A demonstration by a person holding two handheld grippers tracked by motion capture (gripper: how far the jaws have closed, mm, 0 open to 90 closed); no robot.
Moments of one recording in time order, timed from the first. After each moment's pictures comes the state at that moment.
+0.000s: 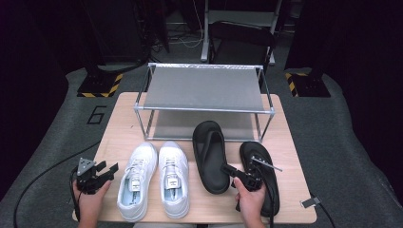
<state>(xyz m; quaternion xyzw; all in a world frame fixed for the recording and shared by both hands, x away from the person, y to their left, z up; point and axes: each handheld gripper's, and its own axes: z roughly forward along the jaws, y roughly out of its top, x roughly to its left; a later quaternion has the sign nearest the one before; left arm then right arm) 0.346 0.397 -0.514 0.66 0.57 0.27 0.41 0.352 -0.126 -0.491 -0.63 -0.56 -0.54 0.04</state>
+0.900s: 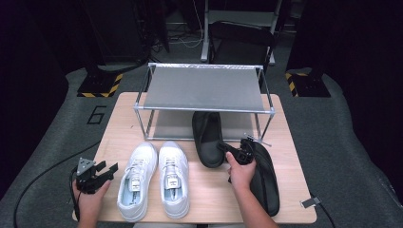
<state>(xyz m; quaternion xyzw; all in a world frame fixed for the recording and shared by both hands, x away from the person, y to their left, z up) 0.347 0.399 -0.516 0.66 0.57 0.27 0.41 0.433 -0.108 -0.485 -0.64 -0.56 -0.54 0.01</state>
